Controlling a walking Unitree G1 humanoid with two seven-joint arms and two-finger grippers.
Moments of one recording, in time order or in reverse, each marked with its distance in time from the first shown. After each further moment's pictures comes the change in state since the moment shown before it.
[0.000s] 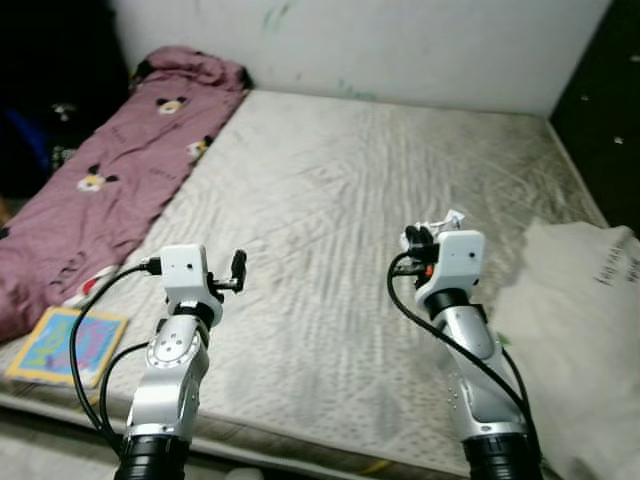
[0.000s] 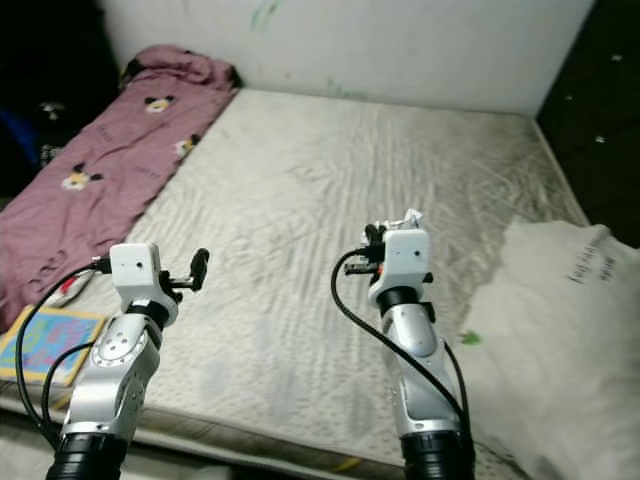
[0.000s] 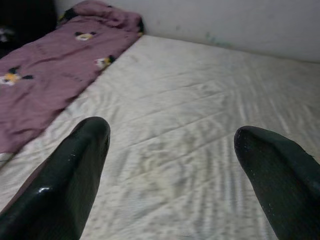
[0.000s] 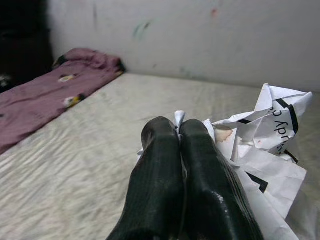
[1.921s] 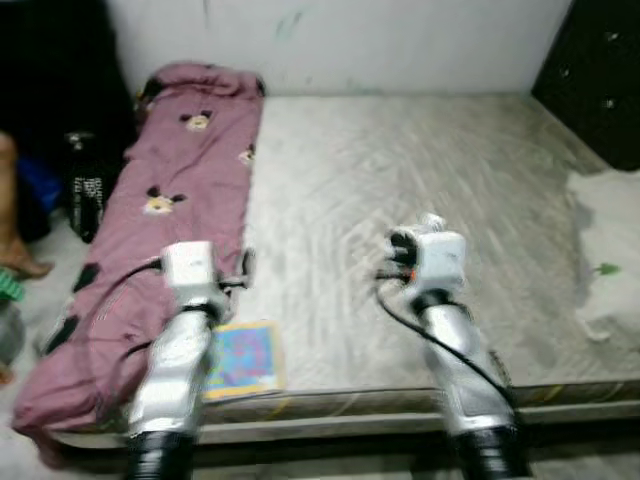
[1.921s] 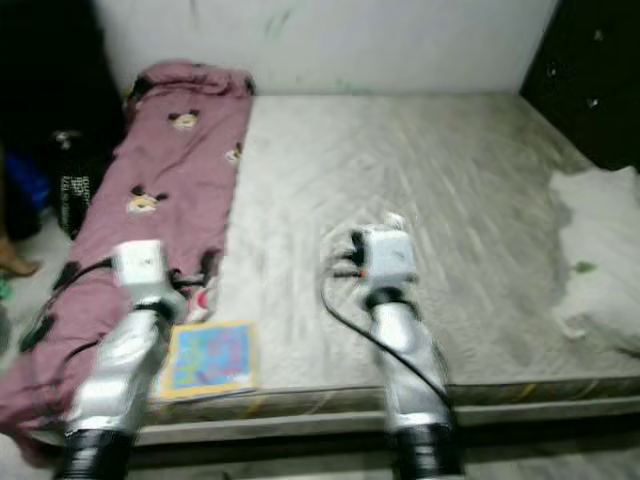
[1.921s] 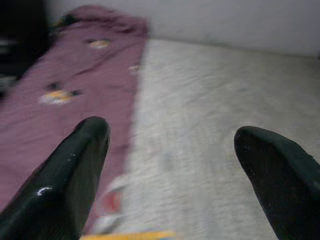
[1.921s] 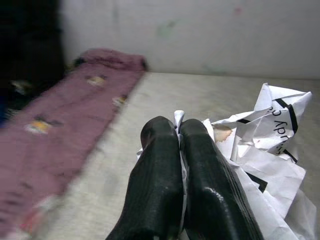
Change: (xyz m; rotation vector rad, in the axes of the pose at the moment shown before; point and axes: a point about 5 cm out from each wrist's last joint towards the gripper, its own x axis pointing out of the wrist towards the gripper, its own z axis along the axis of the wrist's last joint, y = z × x) left arm 0.002 -0.001 -0.002 -0.033 0.016 0.010; right arm 0.006 0.020 -0.005 0.006 0.009 0.089
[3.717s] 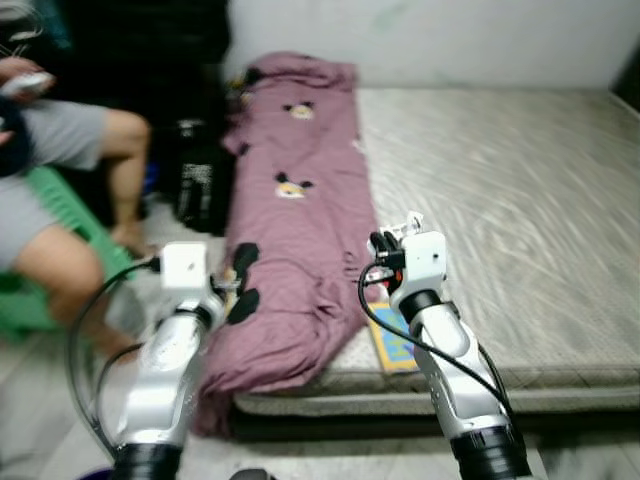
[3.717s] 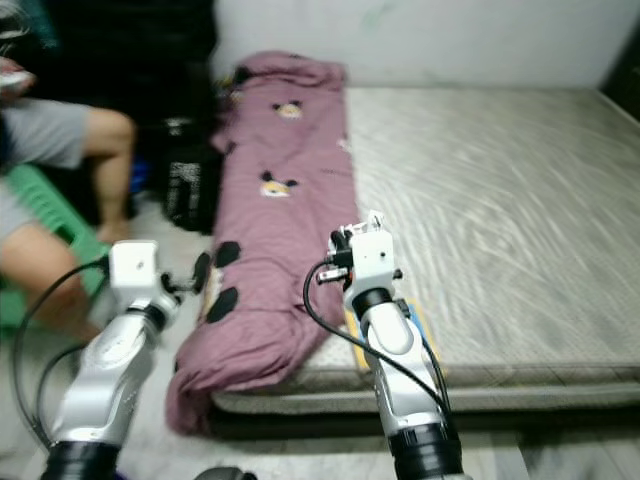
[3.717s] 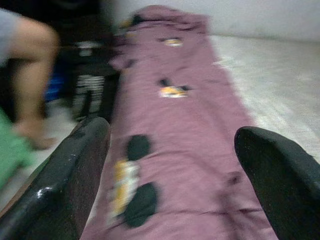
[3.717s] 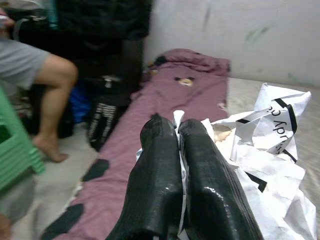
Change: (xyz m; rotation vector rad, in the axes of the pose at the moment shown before) left arm -0.011 0.004 0.003 0.062 0.015 -0.044; right arm -0.002 0.003 -0.003 -0.046 0.007 0.064
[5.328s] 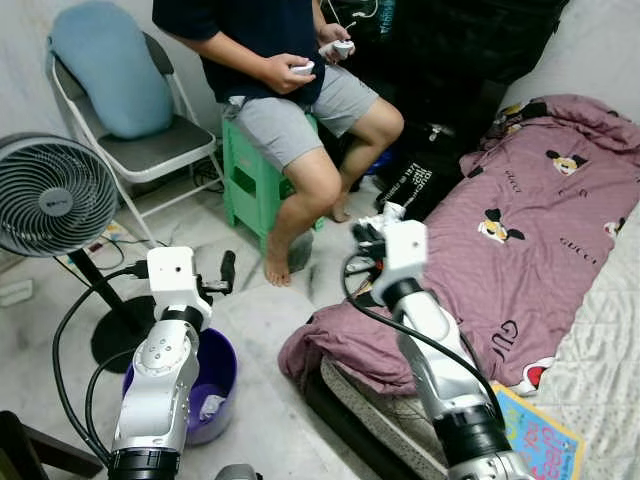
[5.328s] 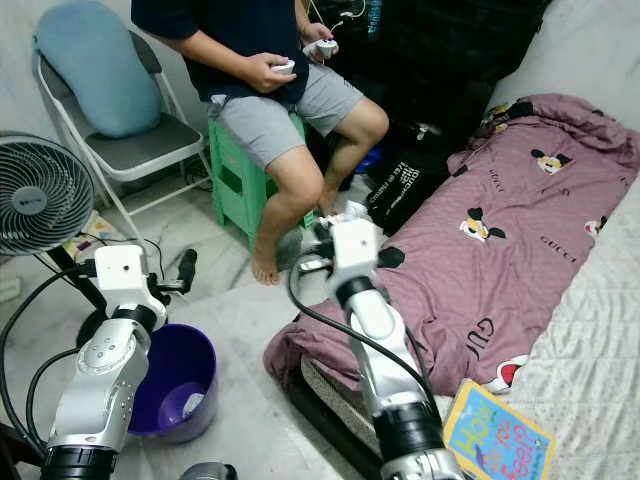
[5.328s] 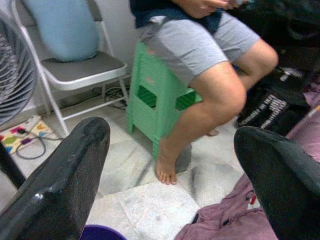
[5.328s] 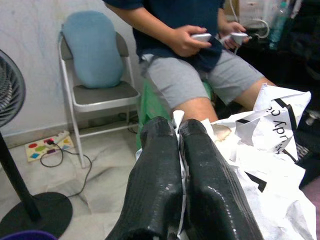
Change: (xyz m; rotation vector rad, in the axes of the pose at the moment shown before) left arm -0.002 0.002 0.004 -0.009 -0.049 0.073; right arm 0.019 0.016 0.005 0.023 -0.017 0.068
